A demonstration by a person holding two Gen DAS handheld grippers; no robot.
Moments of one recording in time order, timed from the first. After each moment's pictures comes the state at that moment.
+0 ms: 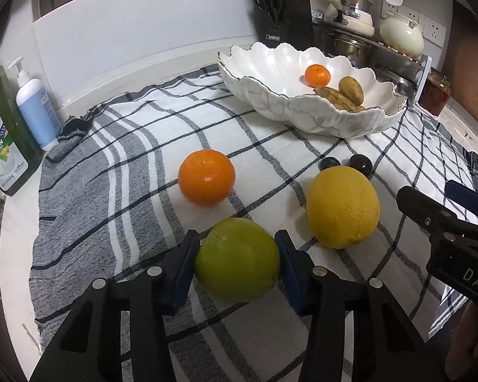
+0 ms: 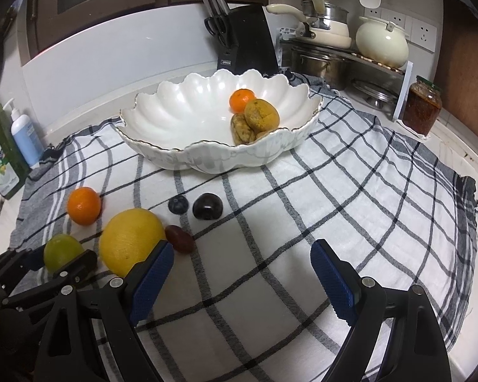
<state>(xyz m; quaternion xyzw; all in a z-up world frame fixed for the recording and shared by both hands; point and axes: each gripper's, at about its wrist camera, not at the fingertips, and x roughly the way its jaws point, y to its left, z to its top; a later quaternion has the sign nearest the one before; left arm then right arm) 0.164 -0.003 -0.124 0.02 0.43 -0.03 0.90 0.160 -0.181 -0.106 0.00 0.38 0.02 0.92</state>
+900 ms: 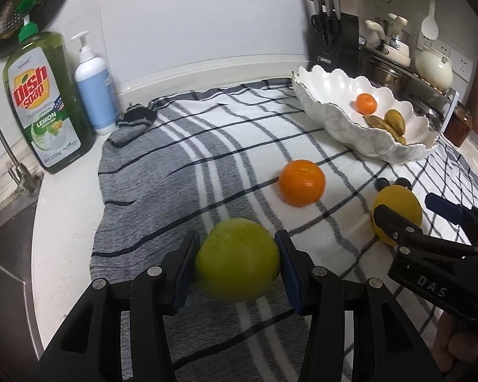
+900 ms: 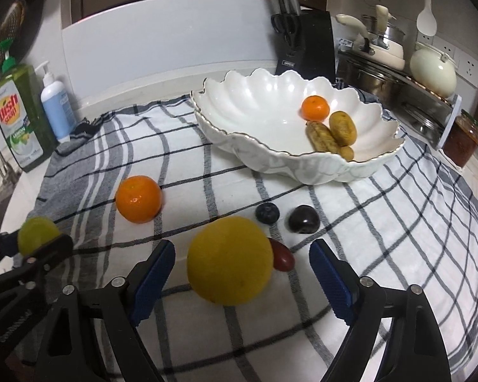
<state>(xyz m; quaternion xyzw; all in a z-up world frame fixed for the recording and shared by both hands) 0.141 0.074 -0.108 -0.02 0.41 0.03 0.91 0.171 -0.102 -0.119 -0.05 0.38 0.08 0.92</state>
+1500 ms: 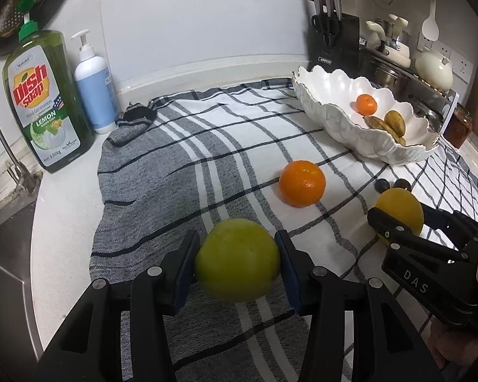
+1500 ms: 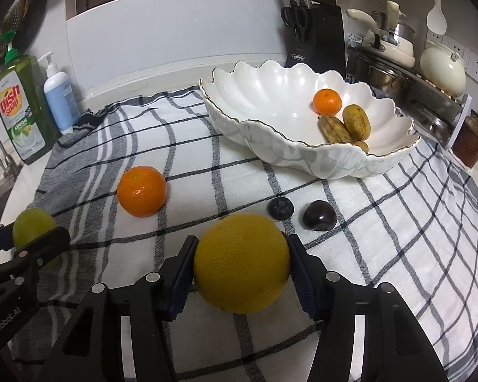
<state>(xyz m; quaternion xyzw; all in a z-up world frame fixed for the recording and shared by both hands) 0.142 0.072 -0.107 -0.02 0.41 0.02 0.91 0.175 -0.095 -0.126 -0.05 0.39 0.10 0.91</state>
